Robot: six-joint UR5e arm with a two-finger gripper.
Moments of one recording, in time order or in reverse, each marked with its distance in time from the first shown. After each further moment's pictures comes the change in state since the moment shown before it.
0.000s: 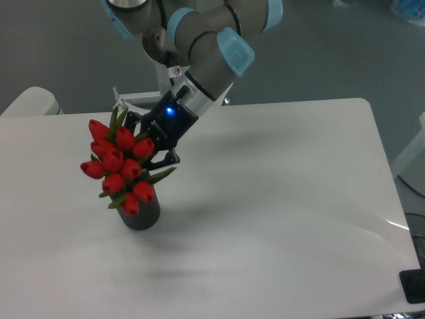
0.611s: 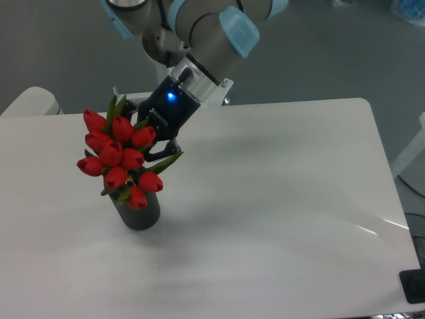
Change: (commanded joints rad) arm 0.012 0.003 0.121 -0.002 -0.003 -0.126
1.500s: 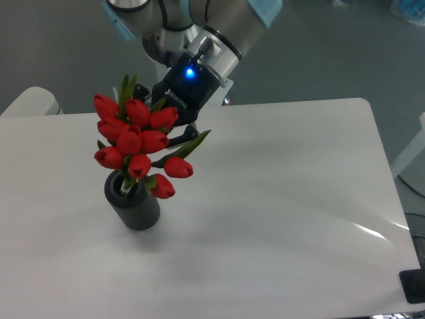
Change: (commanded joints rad) arm 0.069 0.032 0.060 -0.002 -0.058 -0.029
